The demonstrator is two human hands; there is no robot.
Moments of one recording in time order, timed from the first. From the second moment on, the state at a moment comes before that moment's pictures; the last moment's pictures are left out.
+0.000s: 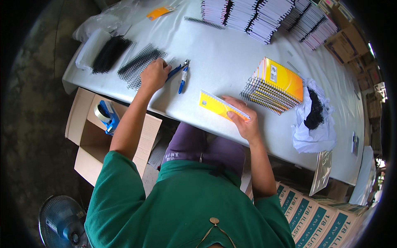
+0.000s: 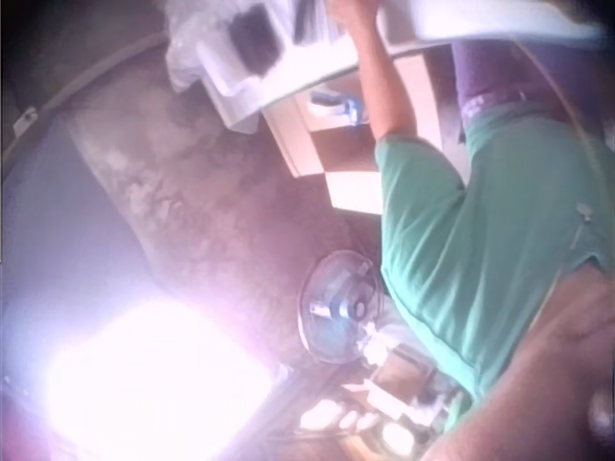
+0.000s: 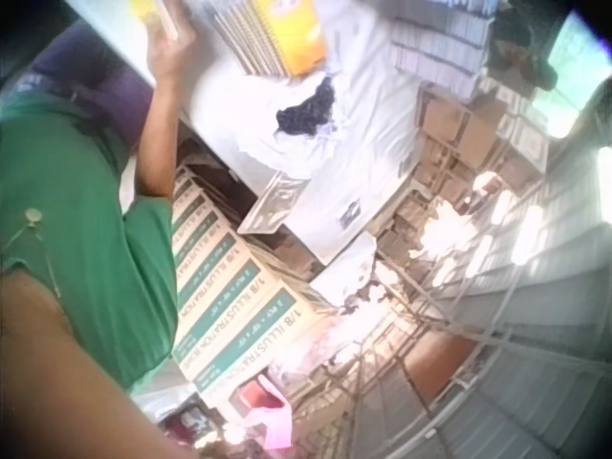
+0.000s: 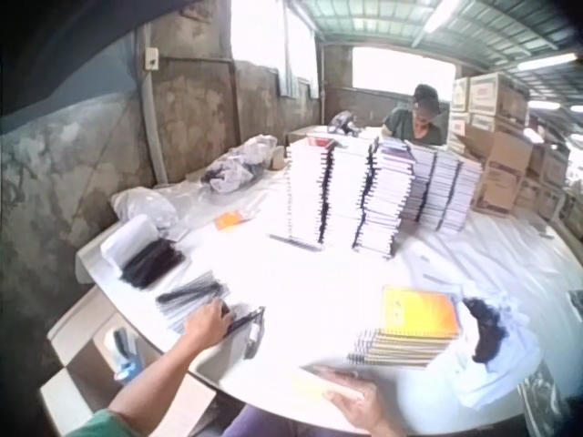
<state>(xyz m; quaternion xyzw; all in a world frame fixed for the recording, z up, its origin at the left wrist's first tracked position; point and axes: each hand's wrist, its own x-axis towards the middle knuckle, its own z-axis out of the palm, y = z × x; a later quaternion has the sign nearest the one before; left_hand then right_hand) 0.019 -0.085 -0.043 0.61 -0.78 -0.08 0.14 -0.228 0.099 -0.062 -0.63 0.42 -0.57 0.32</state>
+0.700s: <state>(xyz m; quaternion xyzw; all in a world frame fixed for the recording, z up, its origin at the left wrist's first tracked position) -0.001 0.000 -0.012 0.39 -0.79 -0.45 0.14 -0.226 0.109 -0.072 -0.55 0.48 -0.58 0.37</state>
